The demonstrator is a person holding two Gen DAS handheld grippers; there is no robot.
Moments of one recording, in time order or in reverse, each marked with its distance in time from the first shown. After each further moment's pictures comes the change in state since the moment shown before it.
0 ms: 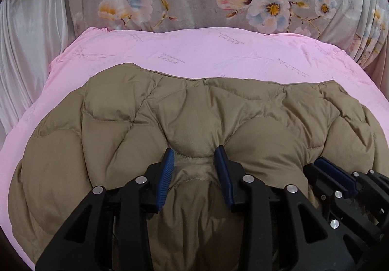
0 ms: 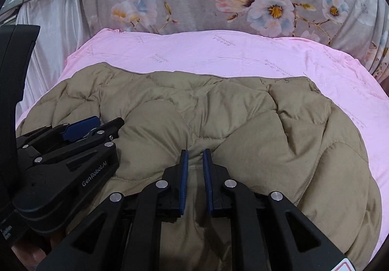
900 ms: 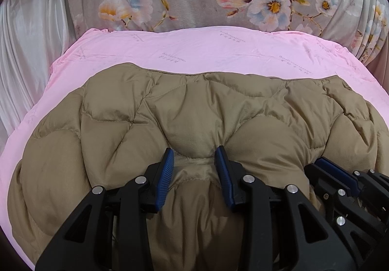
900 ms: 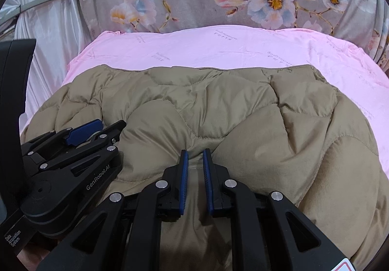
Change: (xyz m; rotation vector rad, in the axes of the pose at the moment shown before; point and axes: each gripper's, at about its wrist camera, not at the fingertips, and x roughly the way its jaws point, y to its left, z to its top) left arm 0.003 0.000 -0.003 0.008 0.002 0.009; right arm 0.006 -0.010 -0.004 0.059 0.013 0.069
